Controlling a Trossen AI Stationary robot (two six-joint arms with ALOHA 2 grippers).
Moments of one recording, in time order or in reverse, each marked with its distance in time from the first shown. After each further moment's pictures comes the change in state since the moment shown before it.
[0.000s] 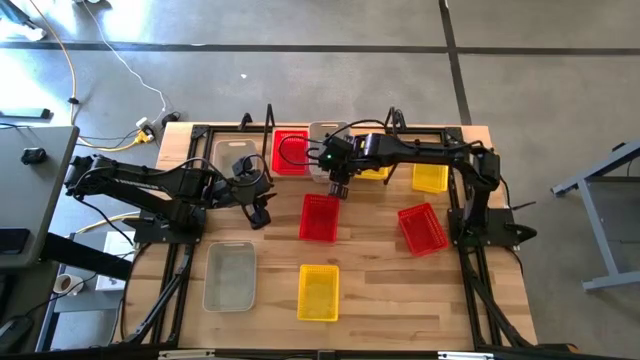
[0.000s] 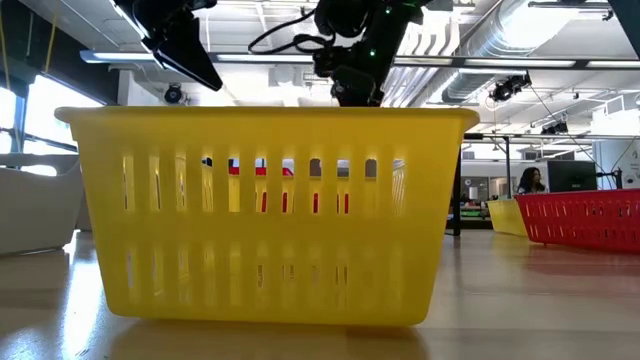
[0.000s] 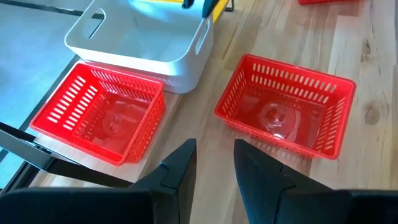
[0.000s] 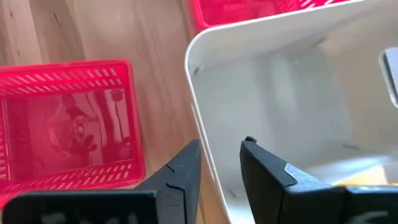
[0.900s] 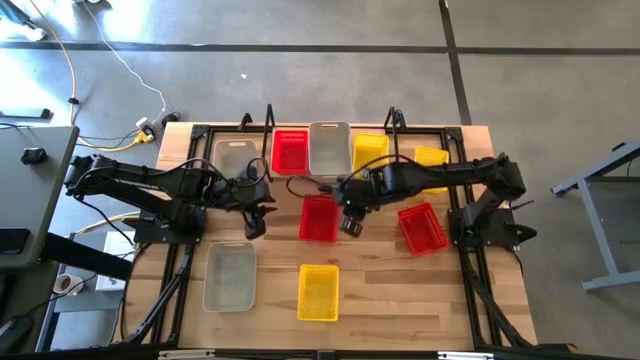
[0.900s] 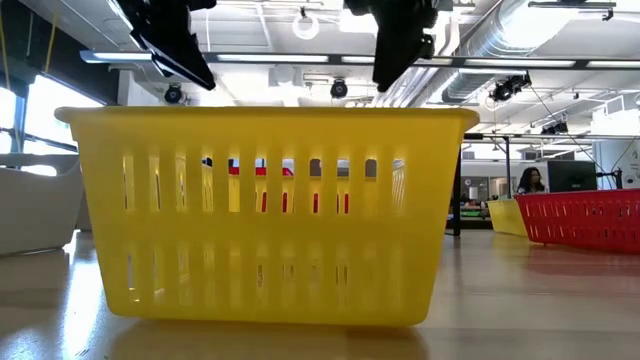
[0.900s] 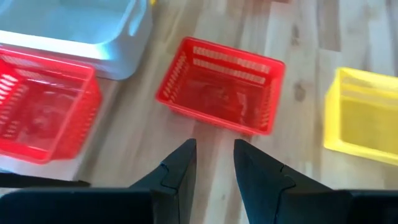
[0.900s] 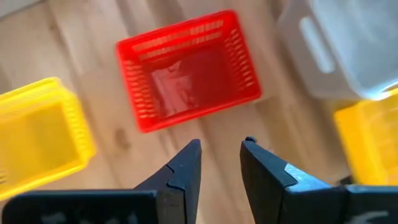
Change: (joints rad) left arm 0.000 0.000 0.000 -0.010 0.241 -0.017; right arm 0.302 -0.150 0.000 -0.237 -0.013 0.500
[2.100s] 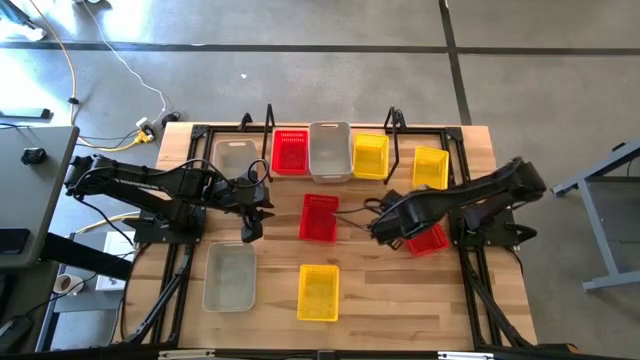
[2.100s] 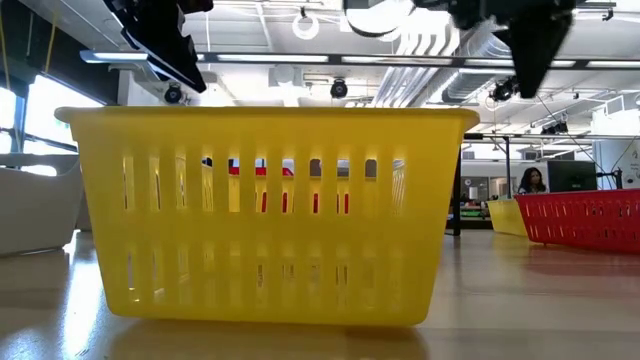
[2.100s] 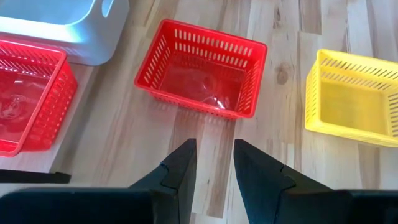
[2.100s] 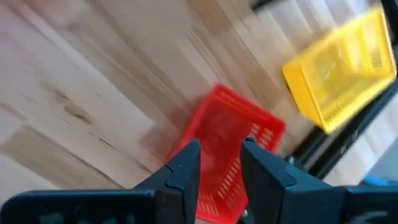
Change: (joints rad) left arm 0.000 0.000 0.000 -0.035 0.073 0.000; right arm 0.207 -0.156 -0.233 -0.463 0.120 0.618
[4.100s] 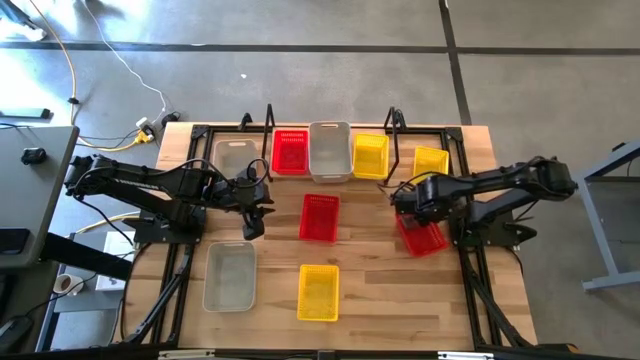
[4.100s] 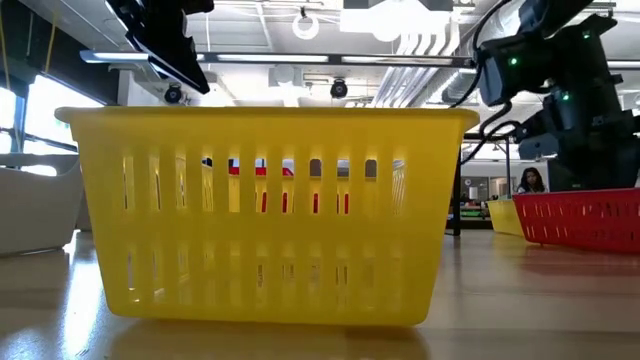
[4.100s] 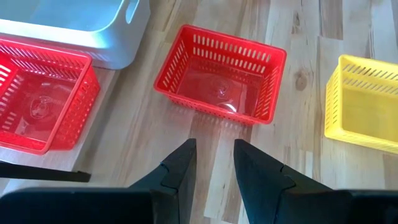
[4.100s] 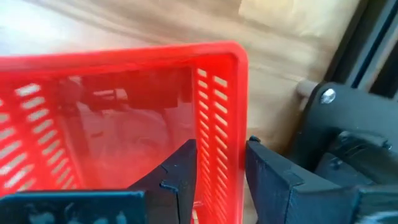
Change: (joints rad) left arm 0.000 0.000 0.000 0.001 -0.069 0.000; right arm -0.341 -0.250 -0.683 0.358 -0.263 0.183
